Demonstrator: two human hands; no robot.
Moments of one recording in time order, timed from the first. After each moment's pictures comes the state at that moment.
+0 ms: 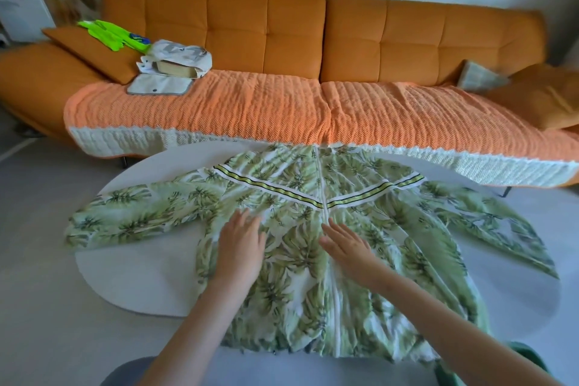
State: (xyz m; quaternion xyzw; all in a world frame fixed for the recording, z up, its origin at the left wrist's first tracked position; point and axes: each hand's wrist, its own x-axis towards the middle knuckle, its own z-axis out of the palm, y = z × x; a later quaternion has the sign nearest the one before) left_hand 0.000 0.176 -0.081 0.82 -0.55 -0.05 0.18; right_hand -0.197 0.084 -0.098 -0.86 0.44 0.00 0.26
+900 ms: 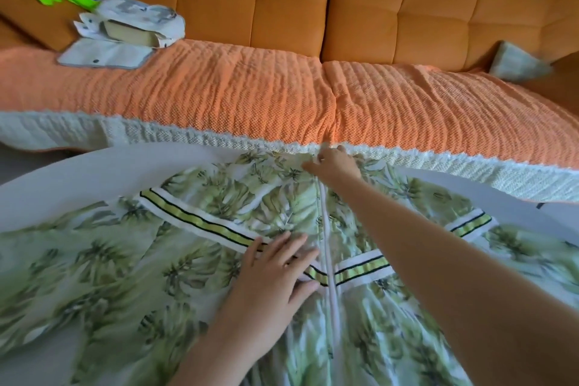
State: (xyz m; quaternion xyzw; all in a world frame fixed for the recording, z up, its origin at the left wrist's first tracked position) left_hand -0.001 0.012 -0.138 0.68 -0.71 -0.12 0.11; right_hand -0.058 -0.226 -0.119 -0.79 0.58 -0.07 0.17
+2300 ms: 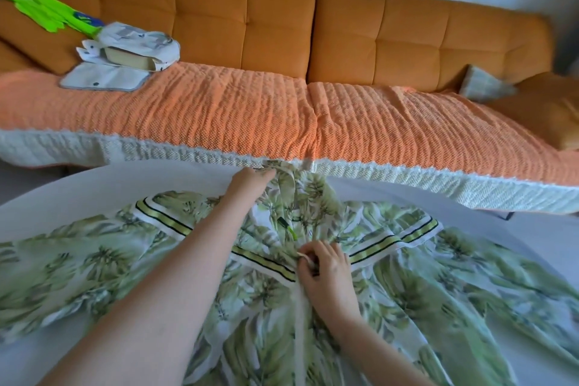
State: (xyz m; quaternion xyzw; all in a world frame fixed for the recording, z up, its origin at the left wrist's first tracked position) left_hand 0.041 -0.120 -0.080 0.82 -0.41 -0.28 0.29; right_hand -0.152 -0.050 -0.151 -0.81 0.48 -0.28 0.18
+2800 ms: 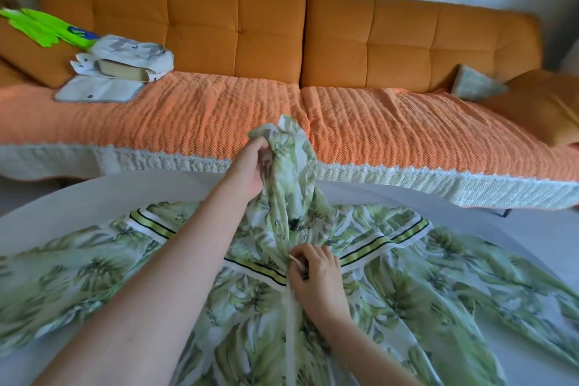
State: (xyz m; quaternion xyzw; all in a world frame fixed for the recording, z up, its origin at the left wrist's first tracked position) left_hand 0.018 -0.131 -0.036 0.45 -0.20 -0.56 0.67; right_hand -0.154 -0.053 -0.153 -0.81 0.47 -0.28 0.19
